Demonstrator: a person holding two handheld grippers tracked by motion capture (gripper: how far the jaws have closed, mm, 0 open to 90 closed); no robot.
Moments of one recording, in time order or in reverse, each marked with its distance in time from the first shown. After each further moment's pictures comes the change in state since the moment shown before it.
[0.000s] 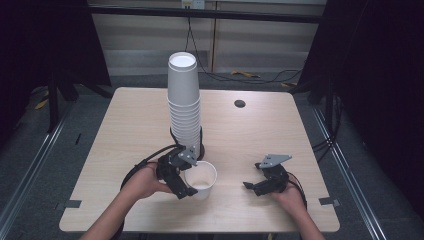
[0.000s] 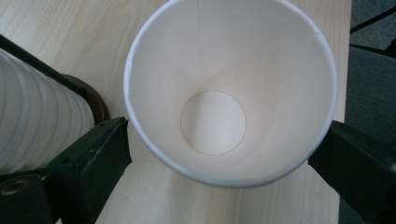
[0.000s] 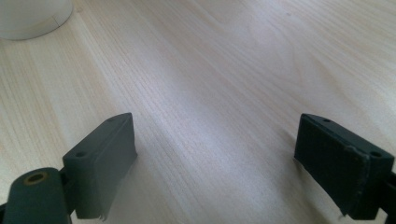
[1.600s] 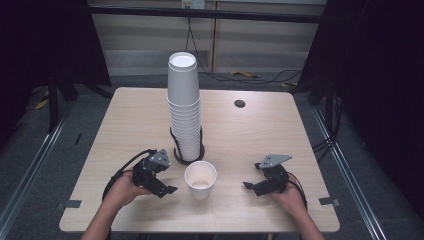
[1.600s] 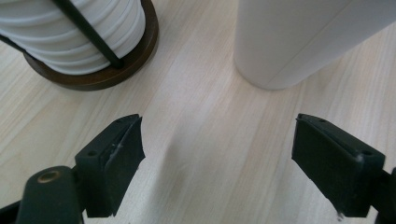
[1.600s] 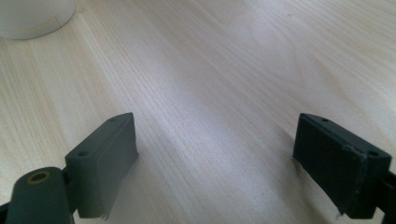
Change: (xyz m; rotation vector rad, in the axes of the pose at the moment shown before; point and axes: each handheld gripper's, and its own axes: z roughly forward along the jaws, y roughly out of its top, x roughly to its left) left arm 0.019 -0.078 -0.001 -0.053 0.084 -0.181; right arm 0.000 0.000 0.000 -0.002 0.003 -0.005
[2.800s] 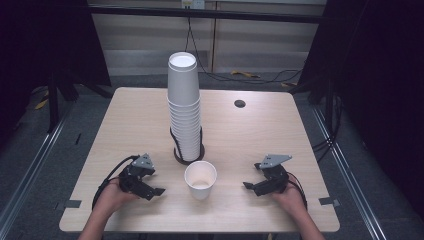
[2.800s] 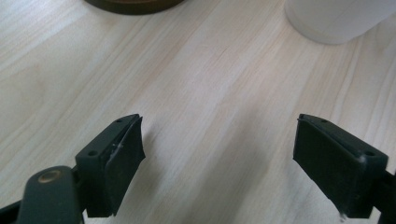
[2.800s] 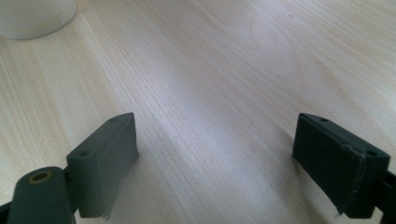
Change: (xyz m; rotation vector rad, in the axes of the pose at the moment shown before) left arm 0.018 -0.053 0.005 -0.047 0.041 -0.120; right arm 0.000 0.000 0.000 -0.001 0.003 -0.001
